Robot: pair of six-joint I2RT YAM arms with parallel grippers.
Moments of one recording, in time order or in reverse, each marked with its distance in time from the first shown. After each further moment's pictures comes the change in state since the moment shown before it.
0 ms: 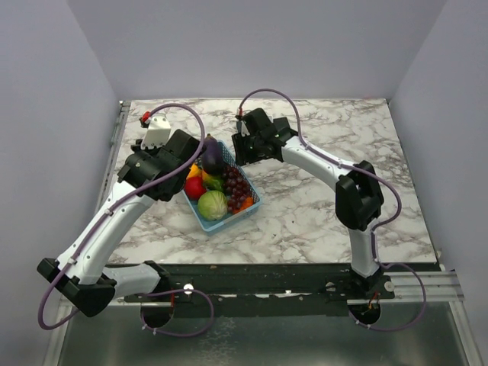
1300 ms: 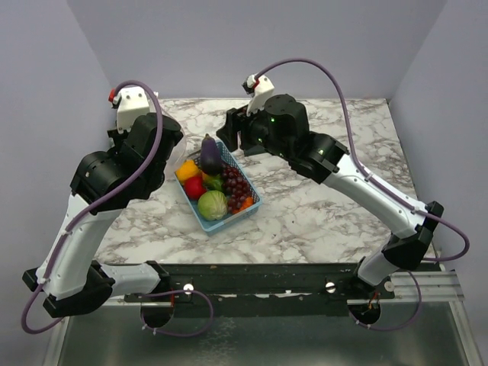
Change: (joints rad) left arm -0.124 0.006 0.432 -0.047 0.085 0.040; right arm 0.249 -0.440 0.079 0.114 0.213 -0.019
